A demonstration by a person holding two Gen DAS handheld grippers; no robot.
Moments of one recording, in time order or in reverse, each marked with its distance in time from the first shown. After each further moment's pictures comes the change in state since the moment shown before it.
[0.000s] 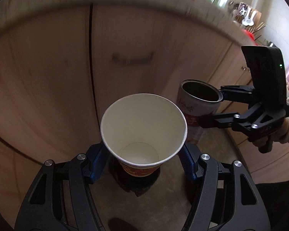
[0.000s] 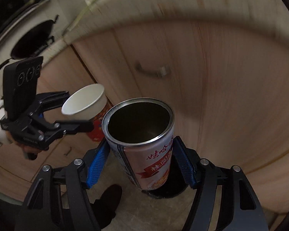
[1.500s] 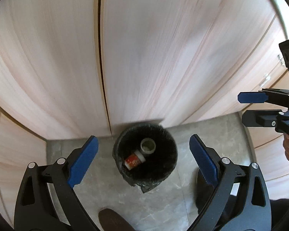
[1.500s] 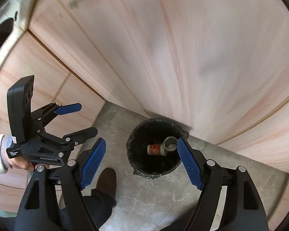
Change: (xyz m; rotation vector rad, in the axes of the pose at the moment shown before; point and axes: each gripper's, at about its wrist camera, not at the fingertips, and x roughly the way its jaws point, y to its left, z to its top) left arm 0.084 0.007 -0.037 -0.123 0.075 0.132; right arm 0.022 -0.048 -0.028 0.170 0.125 -0.083
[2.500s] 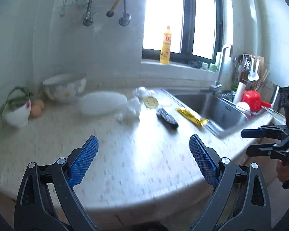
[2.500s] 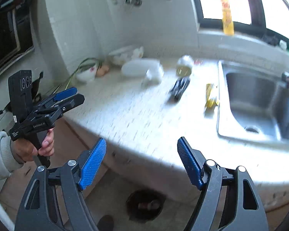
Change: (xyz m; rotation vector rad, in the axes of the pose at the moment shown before) left arm -0.239 -0.046 0.239 0.147 -0.577 0.006; right arm -0.287 0.031 0.137 -0.085 -0.482 -0.082
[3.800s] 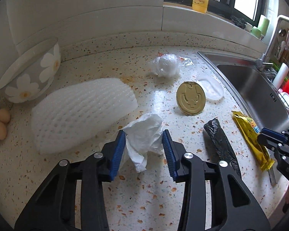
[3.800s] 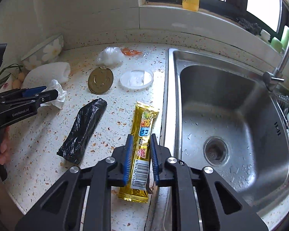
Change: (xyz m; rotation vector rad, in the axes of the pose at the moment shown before) left arm 0.229 0.032 0.066 -0.015 0.470 0.119; right arm 0.141 -0.121 0.078 0.121 0.241 -0.370
